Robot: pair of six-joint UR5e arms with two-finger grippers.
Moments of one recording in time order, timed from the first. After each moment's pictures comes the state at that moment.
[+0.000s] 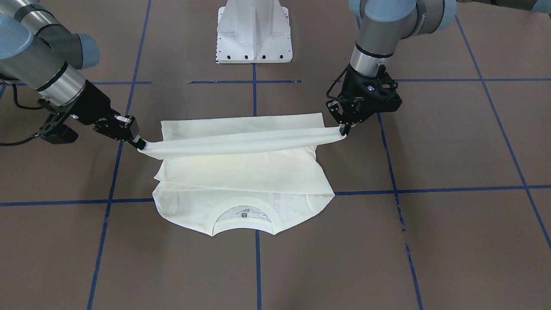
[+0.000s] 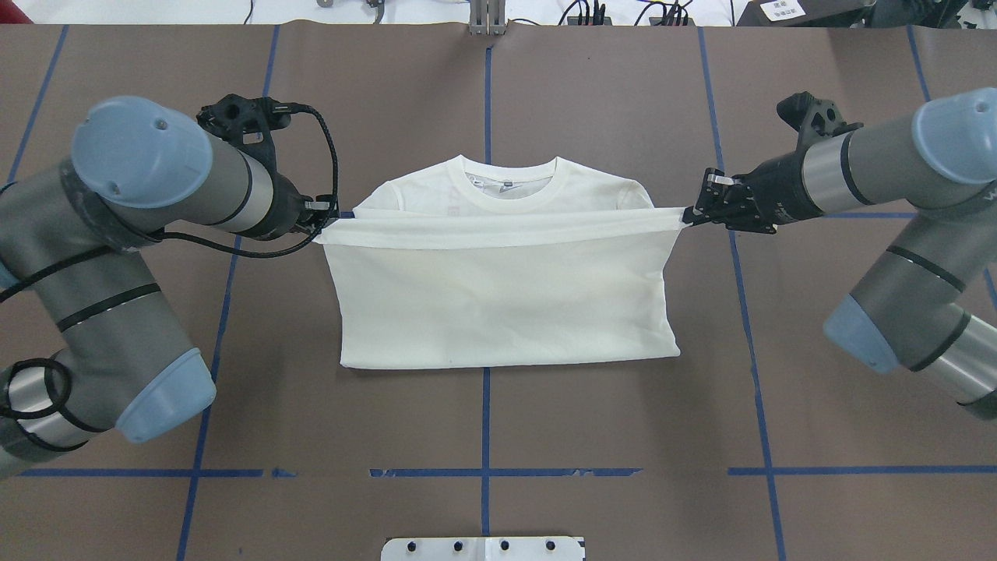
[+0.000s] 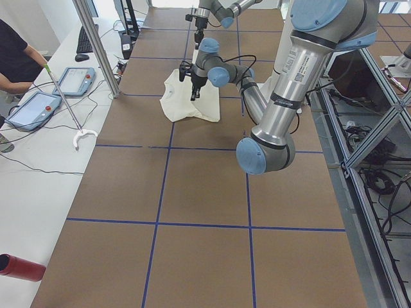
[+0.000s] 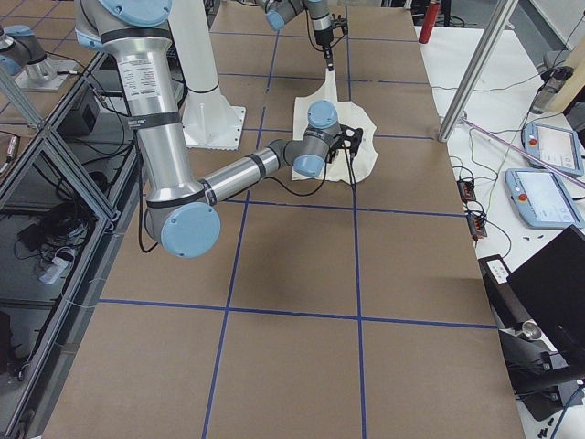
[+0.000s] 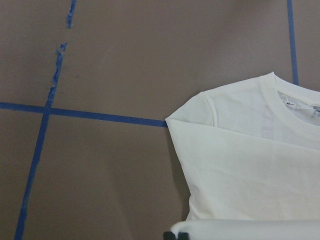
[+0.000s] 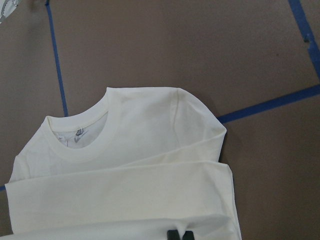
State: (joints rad) left arm -0.68 -2.03 -1.88 -1.71 -1.80 -1.24; right arm 0.87 -1.30 1.70 -0.80 2.16 1.52
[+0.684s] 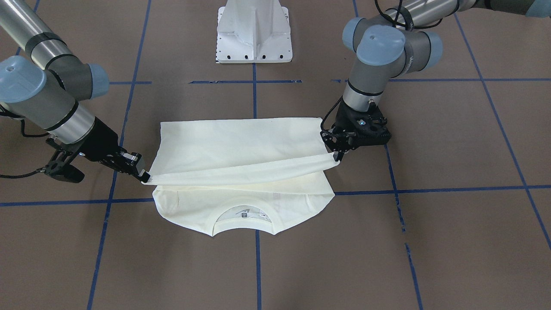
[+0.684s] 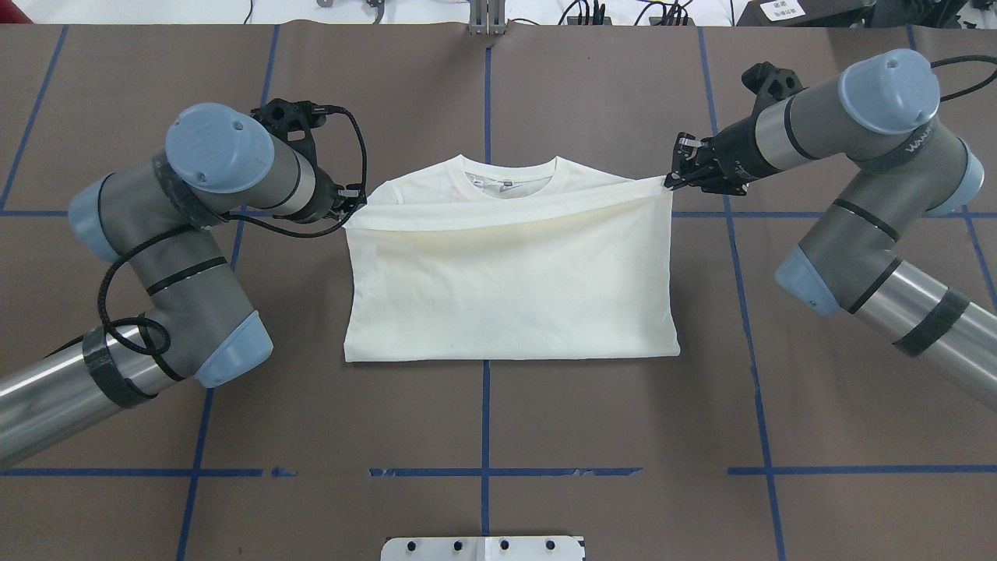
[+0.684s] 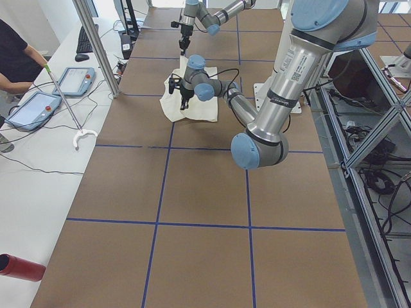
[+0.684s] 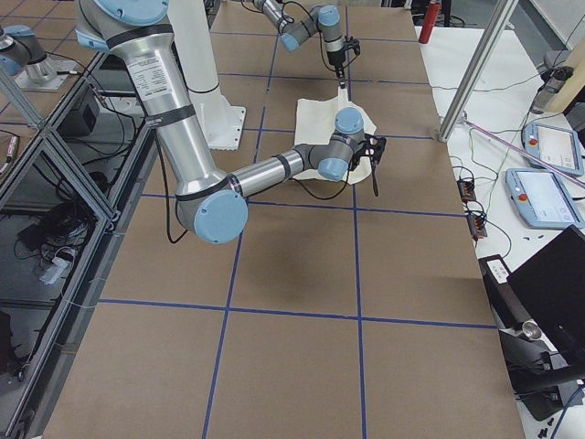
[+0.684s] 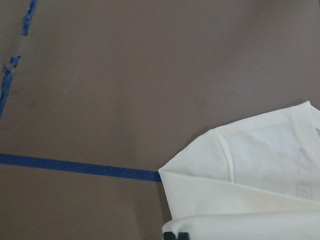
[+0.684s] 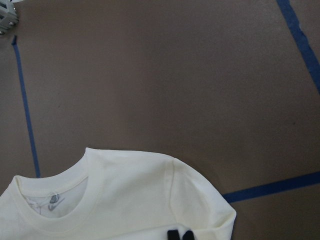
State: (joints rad) left arm -0.69 -2.12 -1.60 -1.90 -1.80 -1.25; right arm 0.89 -1.17 1.48 -0.80 2.14 1.49
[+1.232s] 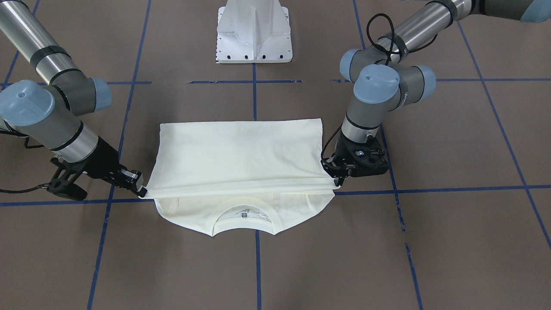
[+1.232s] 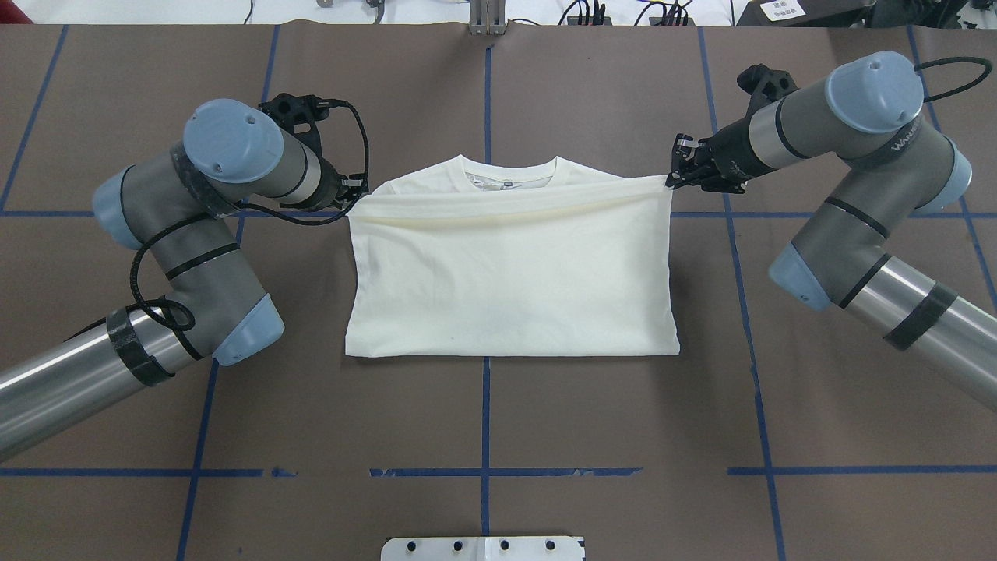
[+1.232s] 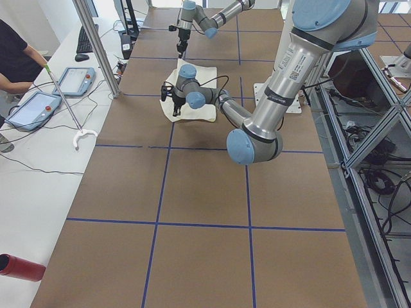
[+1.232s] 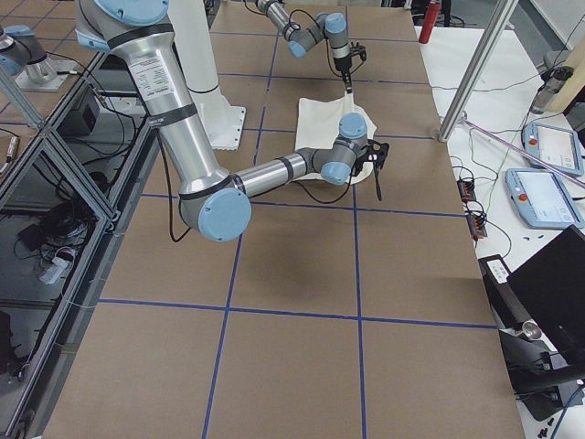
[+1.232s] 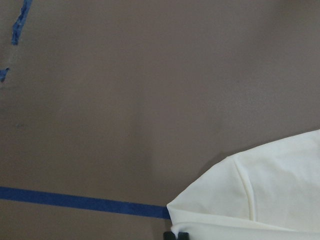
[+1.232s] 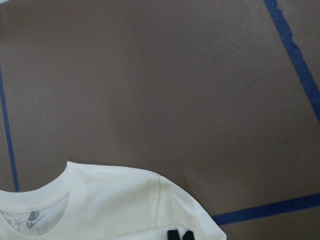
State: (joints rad) left arm -0.71 -2.15 -1.50 -1.97 -1.79 -1.25; right arm 0.89 -1.15 1.44 -0.80 2.13 1.48
